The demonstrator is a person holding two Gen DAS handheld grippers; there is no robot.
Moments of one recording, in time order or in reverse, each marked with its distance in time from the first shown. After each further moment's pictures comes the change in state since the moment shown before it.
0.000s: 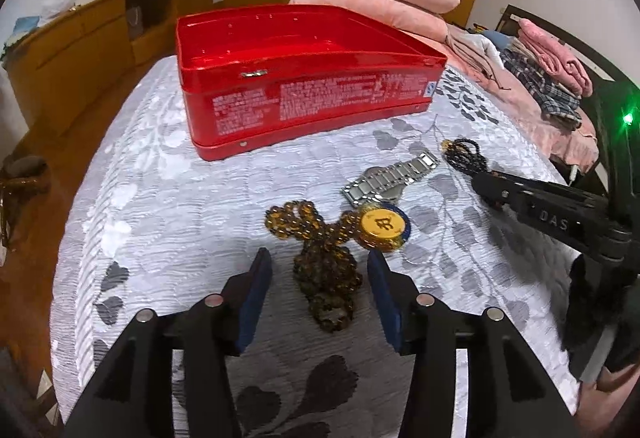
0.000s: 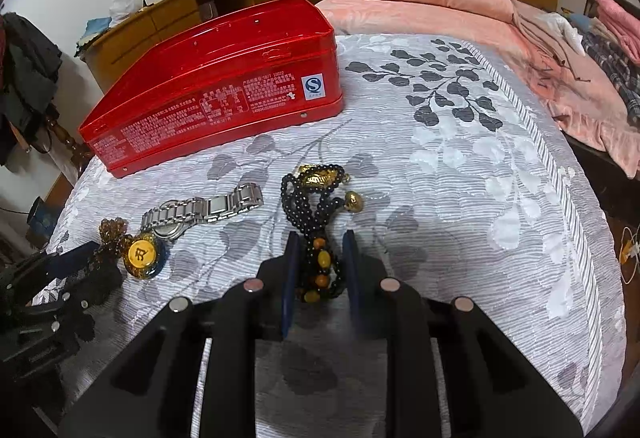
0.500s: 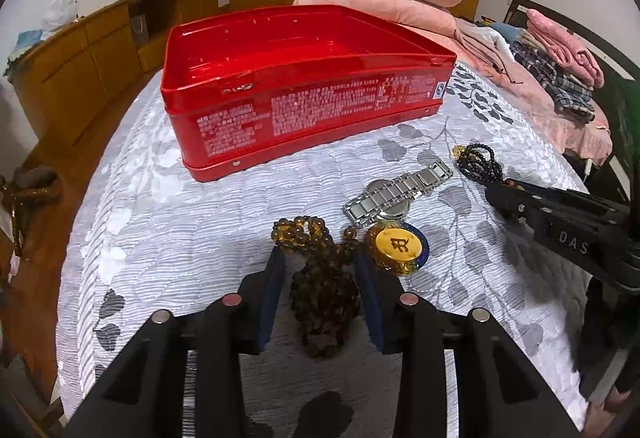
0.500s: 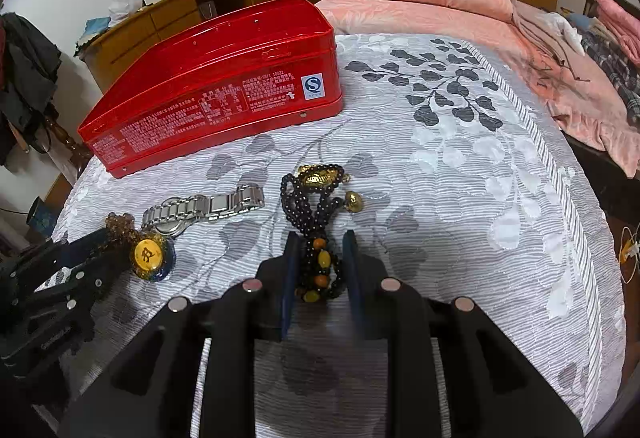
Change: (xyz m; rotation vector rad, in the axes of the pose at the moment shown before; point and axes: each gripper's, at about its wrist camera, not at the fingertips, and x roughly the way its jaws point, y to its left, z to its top) left arm 0.013 -0.010 0.013 0.040 0.002 0.079; right arm 0.001 0.001 0.000 0.001 0.001 -0.002
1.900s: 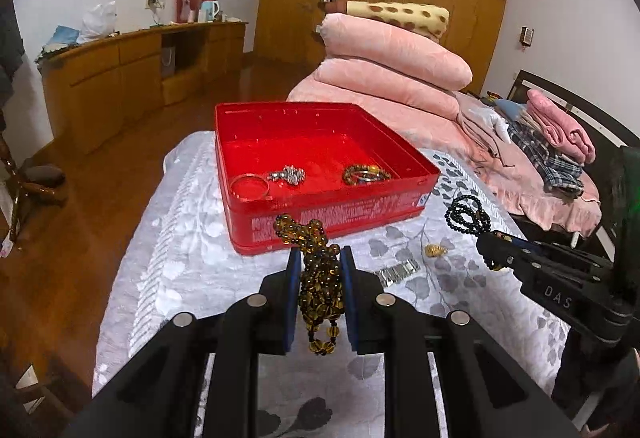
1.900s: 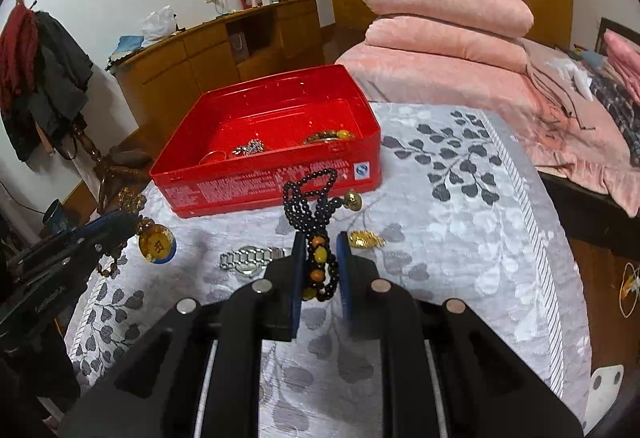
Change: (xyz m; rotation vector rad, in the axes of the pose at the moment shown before) left arm -0.074 0.016 0.027 -0.134 -0.241 -0.018; right arm -0.066 0.028 0.027 -0.069 -0.136 0.059
